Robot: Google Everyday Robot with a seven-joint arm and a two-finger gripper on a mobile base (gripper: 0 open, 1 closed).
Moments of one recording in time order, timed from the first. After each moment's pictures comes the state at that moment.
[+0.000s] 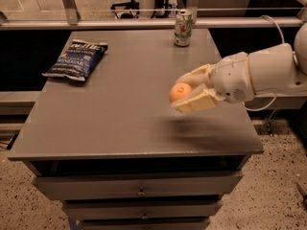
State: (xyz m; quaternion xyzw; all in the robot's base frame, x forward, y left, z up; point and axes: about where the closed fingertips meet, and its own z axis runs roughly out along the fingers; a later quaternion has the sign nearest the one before) arm 0.499 -0.087 0.910 -0.57 0.66 0.22 0.44
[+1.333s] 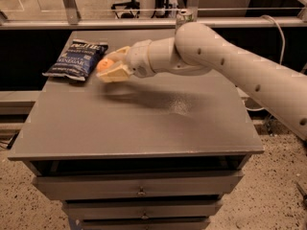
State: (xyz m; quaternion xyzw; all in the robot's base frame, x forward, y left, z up) arm 0.647 0.102 0.888 -0.54 0.61 0.27 0.51
